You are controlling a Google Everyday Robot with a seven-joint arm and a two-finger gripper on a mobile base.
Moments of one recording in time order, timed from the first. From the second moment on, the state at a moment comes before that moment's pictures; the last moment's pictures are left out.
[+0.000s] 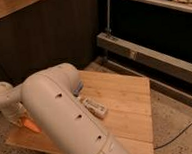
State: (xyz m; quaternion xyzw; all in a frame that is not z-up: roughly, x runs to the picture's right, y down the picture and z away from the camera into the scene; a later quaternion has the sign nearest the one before) arm -0.465 0.194 0.824 -0.33 0.04 0.25 0.91
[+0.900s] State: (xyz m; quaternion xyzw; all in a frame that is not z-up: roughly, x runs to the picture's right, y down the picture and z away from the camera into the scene) arm -0.643 0.257 0.739 -0.36 -0.07 0.06 0.93
